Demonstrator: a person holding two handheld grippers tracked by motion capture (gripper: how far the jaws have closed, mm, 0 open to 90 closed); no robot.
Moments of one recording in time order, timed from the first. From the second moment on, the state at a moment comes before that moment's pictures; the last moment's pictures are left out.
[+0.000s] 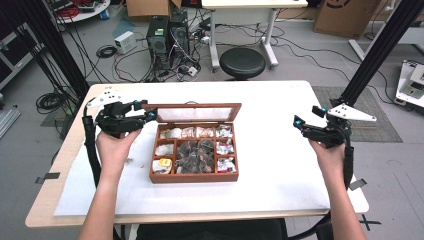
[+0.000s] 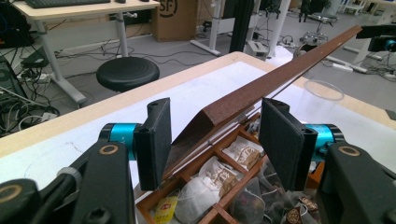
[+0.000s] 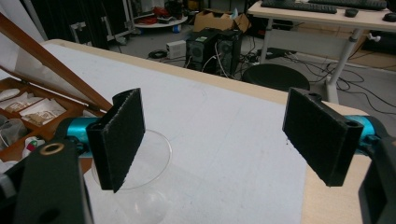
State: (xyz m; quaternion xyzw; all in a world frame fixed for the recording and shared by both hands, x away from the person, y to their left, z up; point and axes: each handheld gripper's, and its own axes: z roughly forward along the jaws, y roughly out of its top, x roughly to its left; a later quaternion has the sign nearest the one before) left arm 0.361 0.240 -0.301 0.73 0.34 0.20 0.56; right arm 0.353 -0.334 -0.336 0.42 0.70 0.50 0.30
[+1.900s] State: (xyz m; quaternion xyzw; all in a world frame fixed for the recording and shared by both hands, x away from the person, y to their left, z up) left arm 0.374 0.241 -0.302 0.71 0.34 0.19 0.58; right arm 0.355 -0.330 -0.340 0.42 0.70 0.49 0.30
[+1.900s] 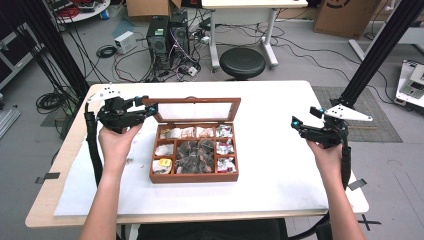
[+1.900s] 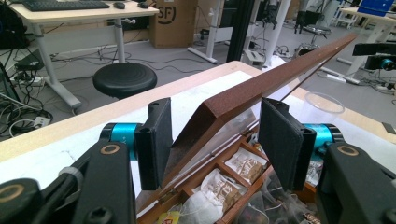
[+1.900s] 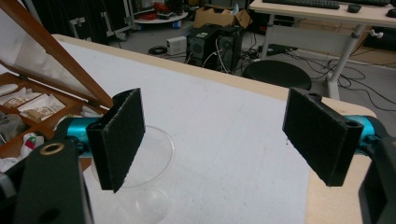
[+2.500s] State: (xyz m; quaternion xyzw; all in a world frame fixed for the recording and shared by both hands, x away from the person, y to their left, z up) left arm 0.373 0.242 -0.302 0.71 0.35 0.19 0.58; right arm 0.354 -0.331 -0.338 0.42 0.70 0.49 0.30
